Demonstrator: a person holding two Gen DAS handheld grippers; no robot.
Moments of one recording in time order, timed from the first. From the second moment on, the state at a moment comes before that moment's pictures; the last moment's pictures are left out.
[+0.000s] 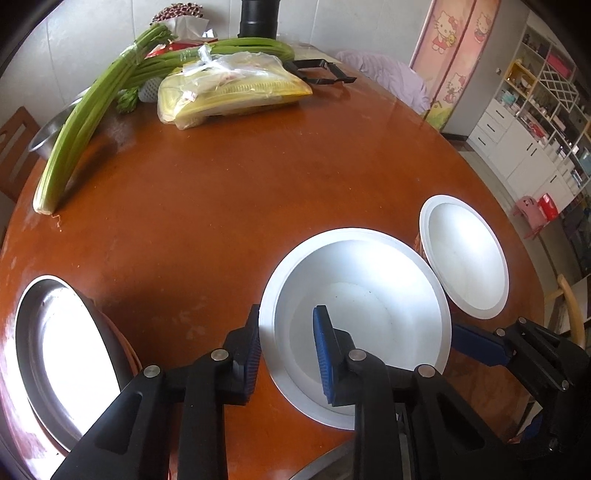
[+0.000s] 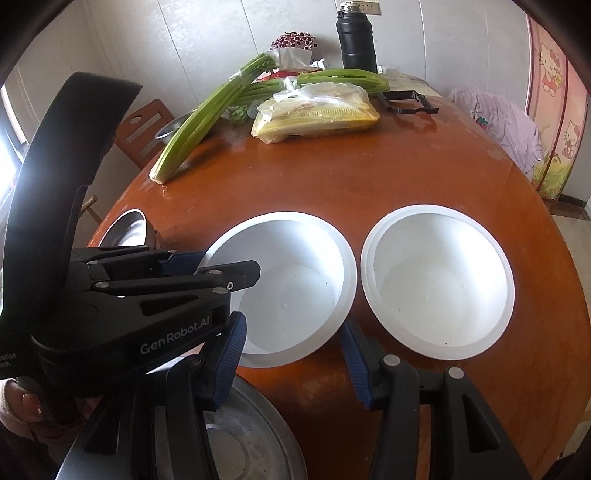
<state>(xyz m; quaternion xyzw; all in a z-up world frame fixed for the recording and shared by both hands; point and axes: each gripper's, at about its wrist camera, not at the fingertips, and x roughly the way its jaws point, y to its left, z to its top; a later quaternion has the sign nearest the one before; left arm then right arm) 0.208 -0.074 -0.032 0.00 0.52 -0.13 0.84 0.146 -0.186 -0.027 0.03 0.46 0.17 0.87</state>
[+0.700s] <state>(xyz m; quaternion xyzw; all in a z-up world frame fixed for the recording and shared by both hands) 0.170 -0.058 0.009 -0.01 0.48 -0.12 0.87 0.116 -0.174 0.007 0.00 0.41 0.20 0.89</state>
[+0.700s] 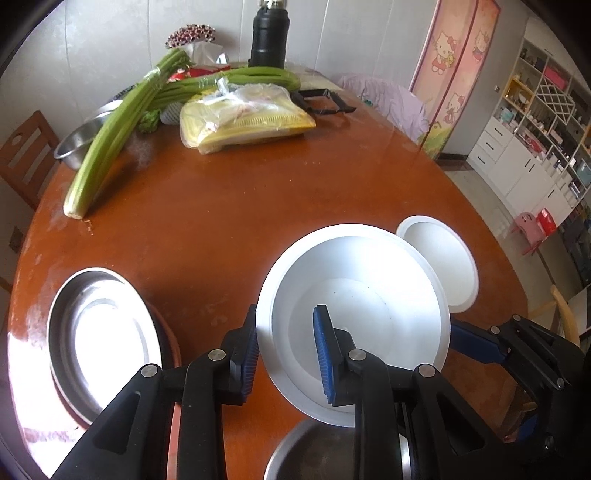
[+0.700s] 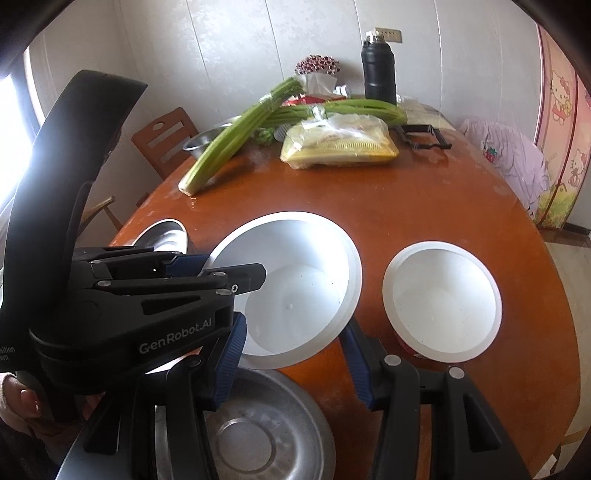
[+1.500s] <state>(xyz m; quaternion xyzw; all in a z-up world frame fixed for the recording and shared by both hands) 0.072 -0.055 -0.001 0.00 0.49 -0.10 0.87 0.031 -0.172 -0.001 -0.04 0.41 0.24 0.88</state>
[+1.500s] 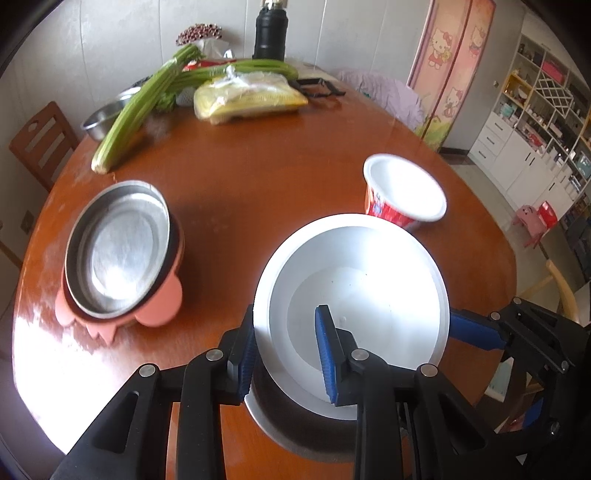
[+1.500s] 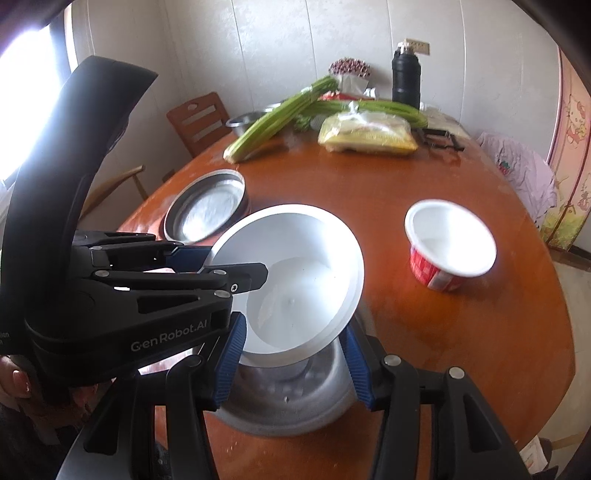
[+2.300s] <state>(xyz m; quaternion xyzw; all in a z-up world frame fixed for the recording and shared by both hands) 0.066 -0.059 -0.026 0.01 0.51 -0.11 0.85 0.025 -0.172 -0.026 -0.07 0.44 0.22 0.87</state>
